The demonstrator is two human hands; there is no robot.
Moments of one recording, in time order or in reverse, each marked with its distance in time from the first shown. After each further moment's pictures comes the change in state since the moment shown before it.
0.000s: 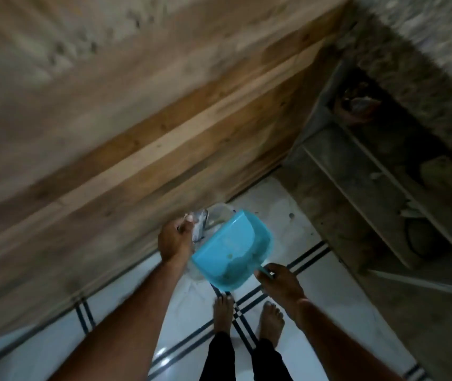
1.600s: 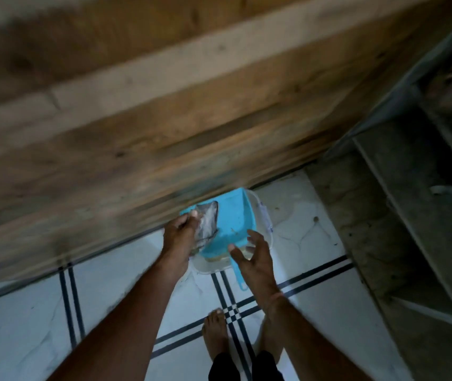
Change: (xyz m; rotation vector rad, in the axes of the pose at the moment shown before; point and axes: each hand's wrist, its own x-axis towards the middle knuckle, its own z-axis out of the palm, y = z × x) left_hand 0.034 -0.128 0.031 -0.554 -0.064 -0.308; right_hand 0.086 -0.003 0.135 0.276 0.091 -0.291
